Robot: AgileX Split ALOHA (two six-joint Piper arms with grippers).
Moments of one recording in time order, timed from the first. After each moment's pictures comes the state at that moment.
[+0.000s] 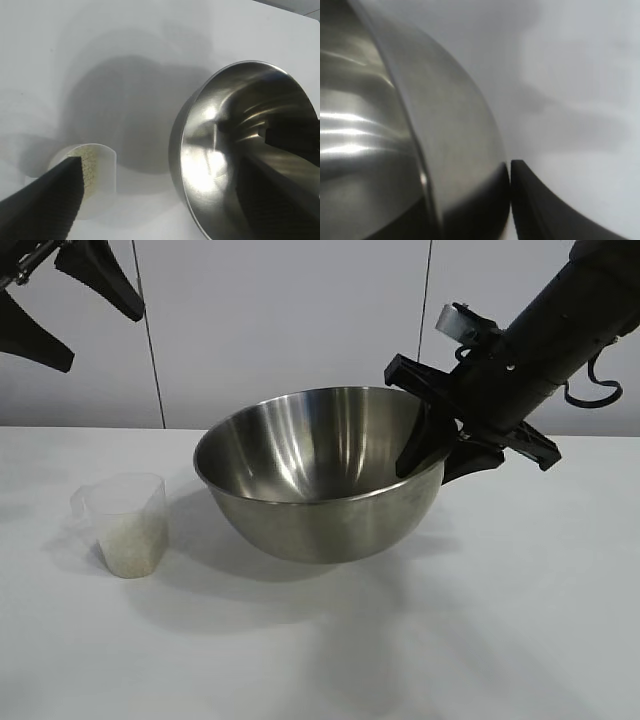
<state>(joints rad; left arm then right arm) -0.07 1.72 -1.35 -0.73 0.89 0.34 0.20 1.89 -1.23 0.71 0.66 -0.30</state>
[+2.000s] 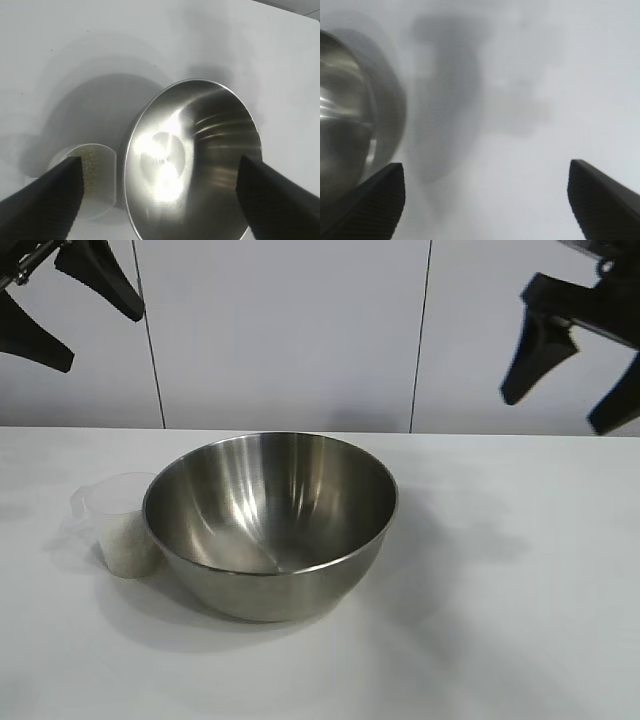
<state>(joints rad) -0.07 1.72 -1.35 -0.73 0.89 0.34 -0.09 1.63 -1.23 0.30 0.92 -0.28</state>
